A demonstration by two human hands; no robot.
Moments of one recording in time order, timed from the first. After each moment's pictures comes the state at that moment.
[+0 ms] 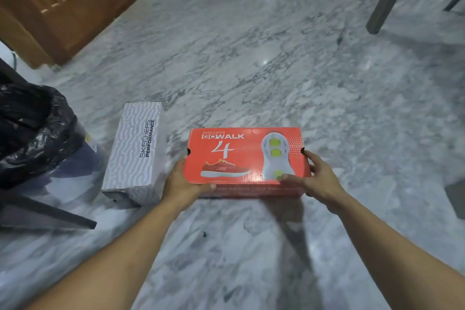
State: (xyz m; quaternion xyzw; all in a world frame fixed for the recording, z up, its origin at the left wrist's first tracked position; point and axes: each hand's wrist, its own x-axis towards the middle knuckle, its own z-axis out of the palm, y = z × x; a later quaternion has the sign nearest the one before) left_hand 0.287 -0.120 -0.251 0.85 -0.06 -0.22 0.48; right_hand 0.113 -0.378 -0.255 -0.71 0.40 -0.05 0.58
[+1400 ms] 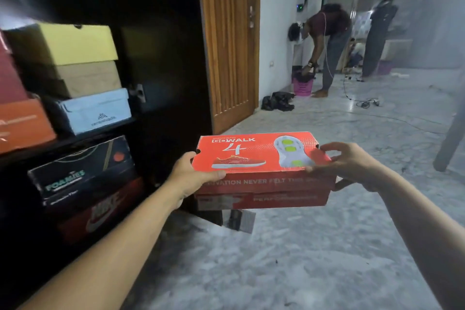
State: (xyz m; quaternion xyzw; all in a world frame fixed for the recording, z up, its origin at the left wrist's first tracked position) left_hand 0.115 0.137 0.081 0.82 -0.07 0.00 0.58; right_hand 0.019 -0.203 0.119 -0.84 0.12 -0.05 0.52
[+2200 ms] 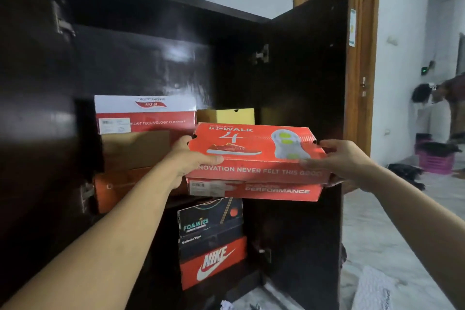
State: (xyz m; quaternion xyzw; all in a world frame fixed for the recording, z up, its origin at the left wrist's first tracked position) left_hand 0.070 0.395 0.288 0.78 0.04 0.20 0.58; right_hand 0.122 0.071 0.281 -0.84 -0.14 -0.09 0.51
